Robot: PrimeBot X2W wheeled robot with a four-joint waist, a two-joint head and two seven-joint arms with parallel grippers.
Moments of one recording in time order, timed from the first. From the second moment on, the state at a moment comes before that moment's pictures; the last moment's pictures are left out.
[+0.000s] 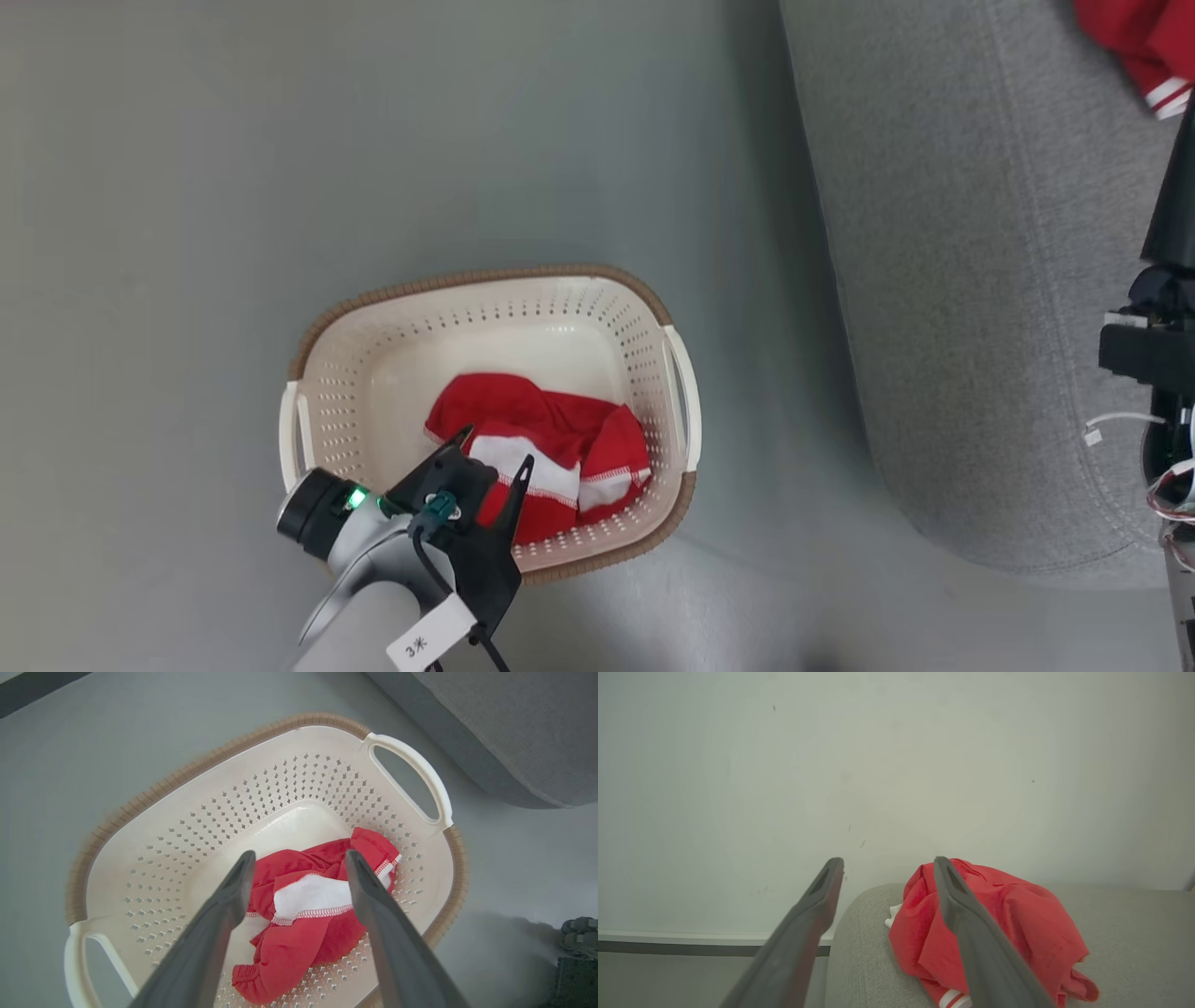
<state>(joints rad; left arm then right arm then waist) -0.45 0.13 -0.57 0.60 -0.18 -0.01 -0.05 -0.44 -0.28 0.01 -0.14 0.18 -0.12 -0.19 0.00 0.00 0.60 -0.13</state>
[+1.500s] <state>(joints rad) -0.76 0.07 -0.65 0.94 -0.09 -0.02 0.01 -0.61 -0.29 0.03 -0.16 0.17 -0.12 -0.23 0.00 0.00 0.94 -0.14</state>
